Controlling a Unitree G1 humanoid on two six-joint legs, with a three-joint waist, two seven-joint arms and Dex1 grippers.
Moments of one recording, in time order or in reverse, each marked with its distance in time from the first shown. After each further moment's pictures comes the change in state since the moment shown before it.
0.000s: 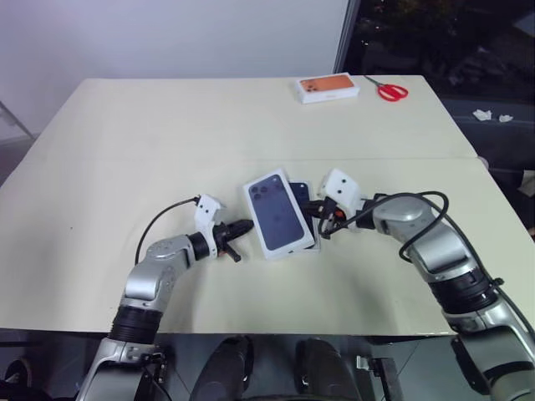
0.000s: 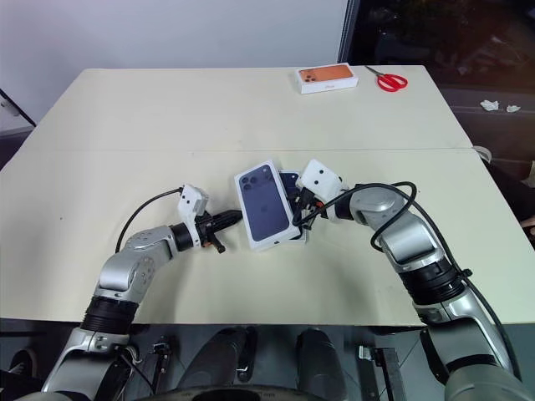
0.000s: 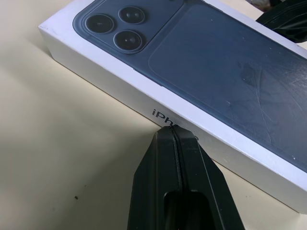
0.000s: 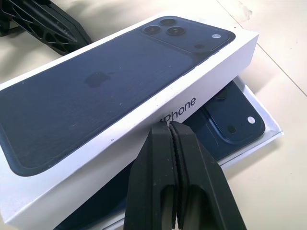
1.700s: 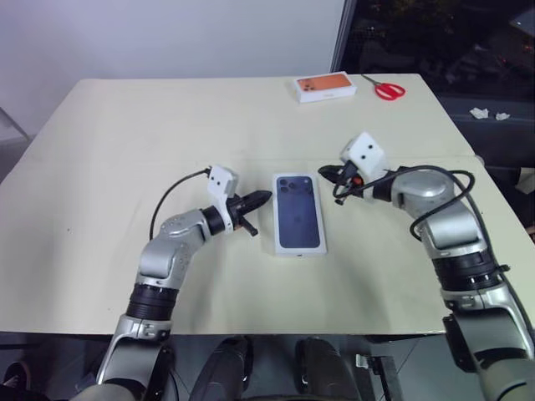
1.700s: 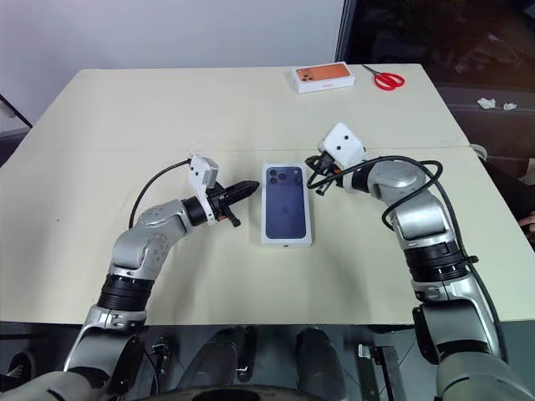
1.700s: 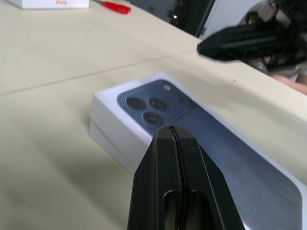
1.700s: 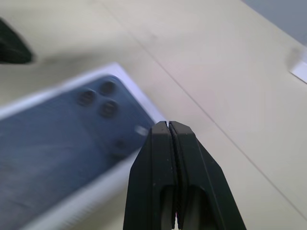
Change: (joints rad) left arm -0.134 -0.071 0.028 -0.042 -0.028 0.025 0.043; right arm -0.085 0.064 -0.136 0.118 -0.068 -0.065 -0.036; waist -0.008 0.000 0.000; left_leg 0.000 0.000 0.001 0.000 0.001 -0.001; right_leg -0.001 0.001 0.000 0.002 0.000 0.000
